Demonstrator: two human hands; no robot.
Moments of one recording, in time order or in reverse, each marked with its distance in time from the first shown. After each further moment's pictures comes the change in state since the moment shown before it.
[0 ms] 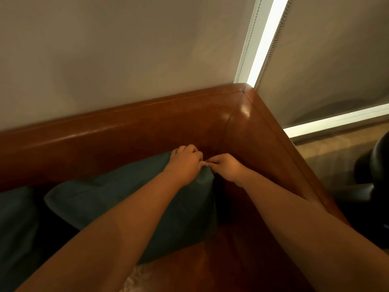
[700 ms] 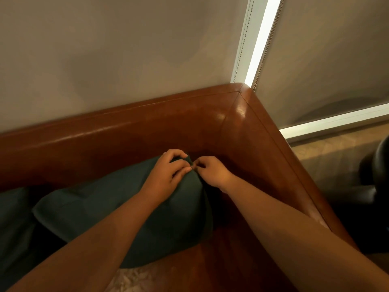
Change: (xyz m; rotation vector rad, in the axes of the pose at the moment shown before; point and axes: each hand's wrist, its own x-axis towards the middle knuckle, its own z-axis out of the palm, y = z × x) left_hand -0.041 -0.020 0.015 -0.471 0.426 0.185; right_hand 0.003 -0.007 0.017 0.079 -0.008 0.003
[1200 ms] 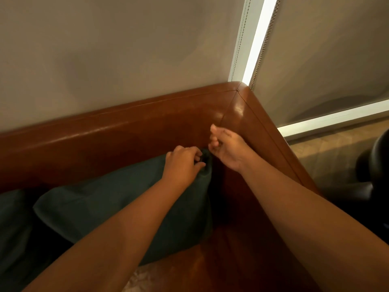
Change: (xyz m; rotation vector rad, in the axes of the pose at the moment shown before) left_hand 0.045 0.040 0.021 0.294 -0.130 -0.291; right_hand 0.002 -0.020 -0.055 1.071 0.063 0.002
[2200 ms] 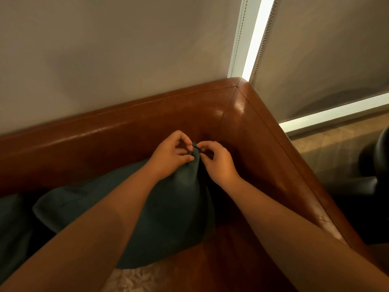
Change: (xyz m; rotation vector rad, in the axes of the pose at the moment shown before) left_hand 0.007 -0.024 -0.035 -0.788 -0.167 -0.030; right_hand -0.012 0.054 0.006 -0.960 0.155 -0.465
